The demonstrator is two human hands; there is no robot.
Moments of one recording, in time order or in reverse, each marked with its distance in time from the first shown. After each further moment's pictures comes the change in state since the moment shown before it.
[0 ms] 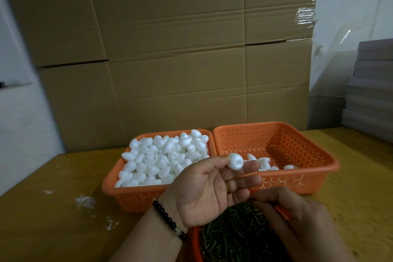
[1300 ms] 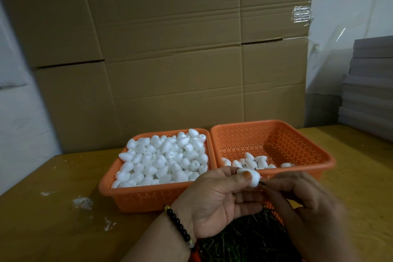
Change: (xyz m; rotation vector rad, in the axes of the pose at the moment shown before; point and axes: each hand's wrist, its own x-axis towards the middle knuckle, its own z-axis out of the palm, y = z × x) left_hand 0.006 -0.023 0.008 0.189 0.092 -0.017; right_hand -0.001 0.016 0.005 0.037 0.228 0.045
